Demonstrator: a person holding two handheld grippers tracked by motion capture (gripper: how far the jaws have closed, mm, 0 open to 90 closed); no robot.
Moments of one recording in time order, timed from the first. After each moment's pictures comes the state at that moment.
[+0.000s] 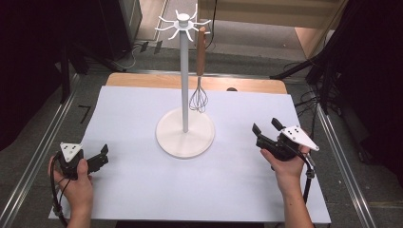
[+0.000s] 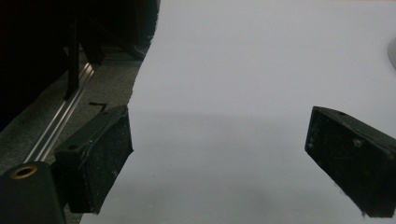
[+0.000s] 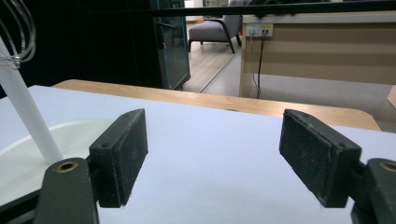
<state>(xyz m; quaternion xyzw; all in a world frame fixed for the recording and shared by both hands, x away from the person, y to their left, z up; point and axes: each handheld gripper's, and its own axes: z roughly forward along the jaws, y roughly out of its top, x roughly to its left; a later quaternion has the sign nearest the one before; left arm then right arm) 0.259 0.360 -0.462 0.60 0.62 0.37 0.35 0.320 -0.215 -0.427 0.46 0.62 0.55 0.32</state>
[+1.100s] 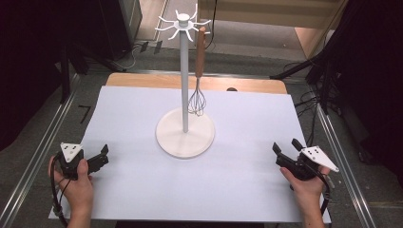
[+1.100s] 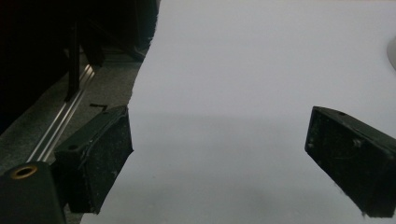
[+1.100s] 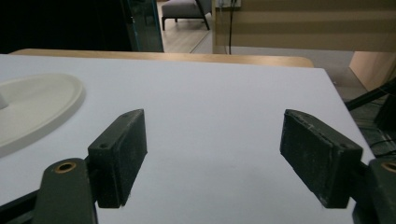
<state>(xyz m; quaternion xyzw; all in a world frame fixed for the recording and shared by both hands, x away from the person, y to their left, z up) 0.258 0.359 -0.462 0.60 0.62 0.37 0.35 0.283 -0.279 -0.470 0.51 0.62 0.50 0.32</state>
